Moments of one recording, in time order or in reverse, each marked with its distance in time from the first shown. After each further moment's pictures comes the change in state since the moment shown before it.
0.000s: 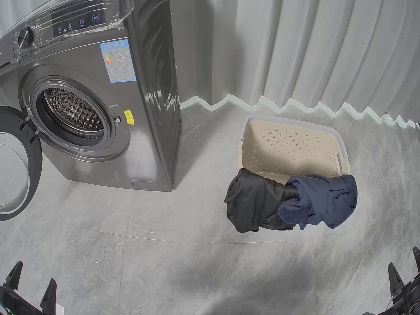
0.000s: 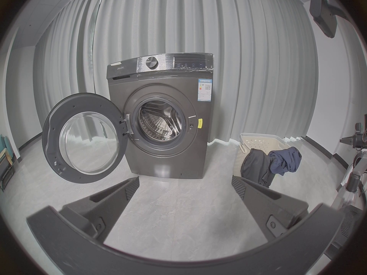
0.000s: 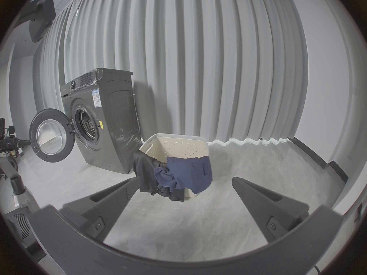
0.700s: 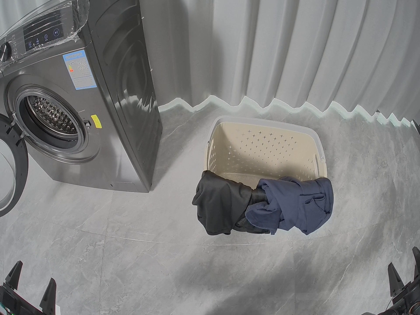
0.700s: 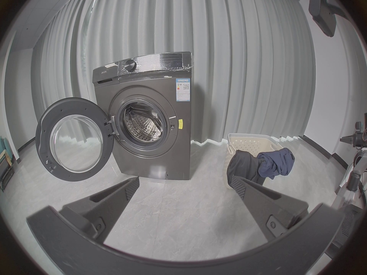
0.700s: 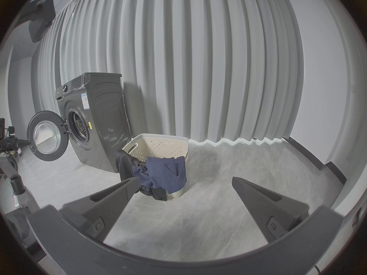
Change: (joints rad) left arm 0.000 0.000 0.000 0.000 0.001 0.006; right arm 0.000 0.001 0.000 0.000 0.000 0.000
